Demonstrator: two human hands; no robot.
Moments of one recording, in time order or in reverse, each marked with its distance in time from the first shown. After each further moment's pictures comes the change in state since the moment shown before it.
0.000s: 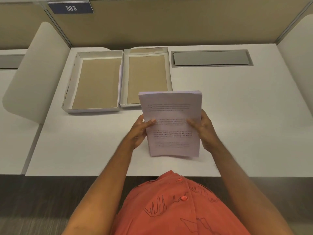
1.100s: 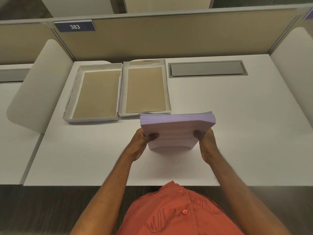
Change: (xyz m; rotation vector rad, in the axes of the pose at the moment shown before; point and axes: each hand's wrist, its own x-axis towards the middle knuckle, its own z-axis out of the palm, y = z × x) left_hand -0.028 0.003 0.026 0.204 -0.134 0.229; right_hand -0.012 0.003 -0.009 0.132 0.135 -0.041
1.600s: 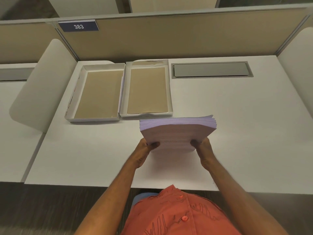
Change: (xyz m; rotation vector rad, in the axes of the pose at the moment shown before) left_hand 0.000 -0.036 0.005 0.108 0.075 -0.109; right_hand 0.004 0.031 -0.007 -0.158 -0.053 0.093
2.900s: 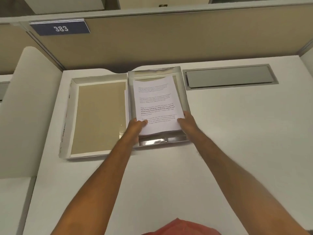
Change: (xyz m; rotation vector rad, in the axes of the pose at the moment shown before) left_hand 0.227 0.089 -0.162 -0.030 0.317 -0.338; right_hand 0.250 -0.064 0.164 -0.276 0.129 0.287
